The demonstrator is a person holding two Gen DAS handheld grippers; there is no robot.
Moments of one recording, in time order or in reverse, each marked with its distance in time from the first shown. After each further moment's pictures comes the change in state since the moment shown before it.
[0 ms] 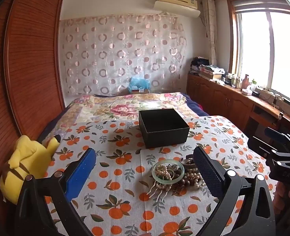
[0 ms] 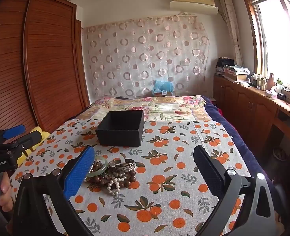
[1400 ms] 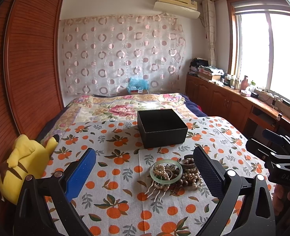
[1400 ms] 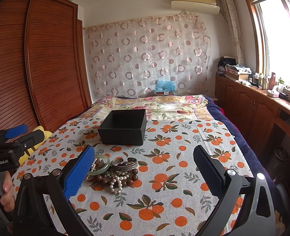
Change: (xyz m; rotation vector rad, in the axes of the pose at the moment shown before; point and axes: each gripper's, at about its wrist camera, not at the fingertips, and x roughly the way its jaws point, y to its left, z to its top) left arm 0.000 -0.003 -0.001 0.001 -0.004 0.000; right arm -0.004 0.001 0.002 0.004 0.001 0.004
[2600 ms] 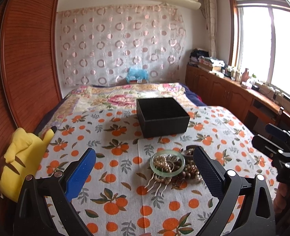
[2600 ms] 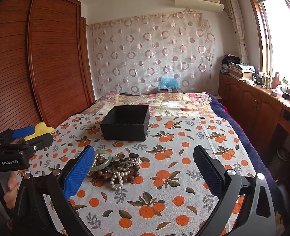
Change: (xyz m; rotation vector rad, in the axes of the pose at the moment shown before) left arm 0.024 -0.001 -0.016 -0.002 0.083 -0.009; right arm 0.012 0.005 -0.009 -0.005 0.029 0.022
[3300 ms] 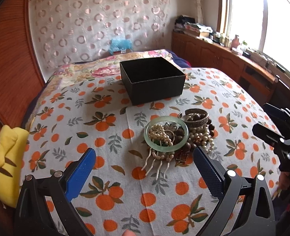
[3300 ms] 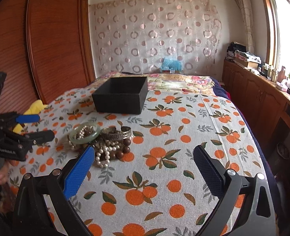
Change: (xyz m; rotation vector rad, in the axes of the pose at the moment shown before) left arm 0.054 0.001 -0.014 0.114 0.245 -0.095; right arm 0.037 -0.013 -0.032 -0.054 0.147 0.012
